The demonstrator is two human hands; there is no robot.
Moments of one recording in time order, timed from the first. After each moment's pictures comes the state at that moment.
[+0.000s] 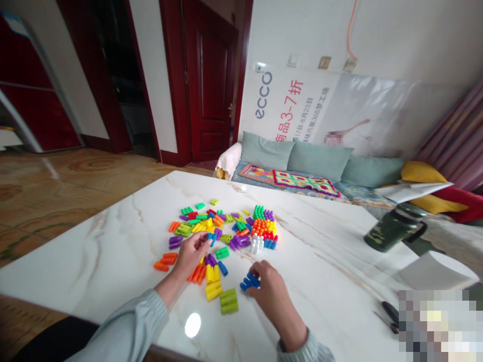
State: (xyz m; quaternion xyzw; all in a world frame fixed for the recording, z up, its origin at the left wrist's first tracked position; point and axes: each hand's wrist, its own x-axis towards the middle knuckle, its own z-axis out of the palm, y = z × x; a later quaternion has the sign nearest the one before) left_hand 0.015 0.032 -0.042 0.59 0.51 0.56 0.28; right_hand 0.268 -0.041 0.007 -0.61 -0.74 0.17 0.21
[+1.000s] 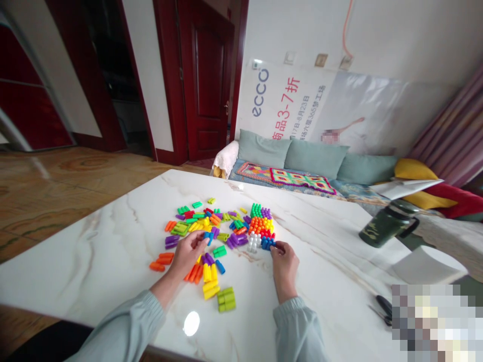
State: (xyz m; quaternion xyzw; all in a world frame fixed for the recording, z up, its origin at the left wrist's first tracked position) left_hand 0.016 0.031 -0.039 0.58 0.52 0.55 0.31; right_hand 0.315 0.022 -0.043 -0.71 -0.47 0.11 0.51
